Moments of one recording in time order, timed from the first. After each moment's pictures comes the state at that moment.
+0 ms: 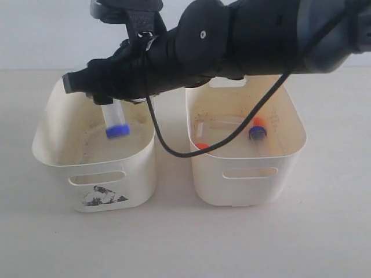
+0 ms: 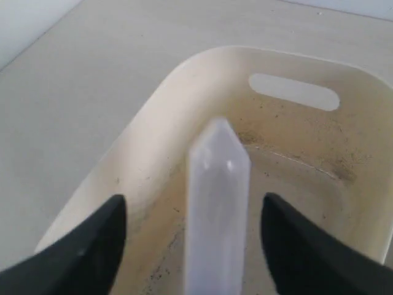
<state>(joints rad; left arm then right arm) -0.02 0.01 0.00 0.18 0.28 -0.02 0.72 1.83 -1.34 0.51 0.17 -0.19</state>
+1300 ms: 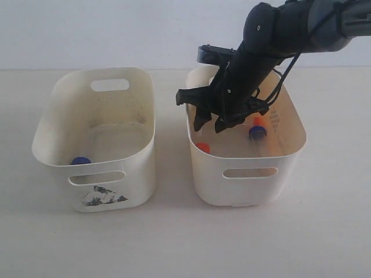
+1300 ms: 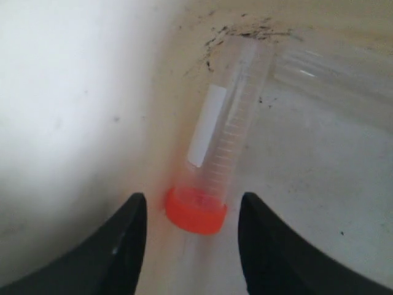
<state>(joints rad) -0.02 0.01 0.00 0.18 0.28 -0.02 0.35 2.05 -1.49 0.33 0.74 0.09</state>
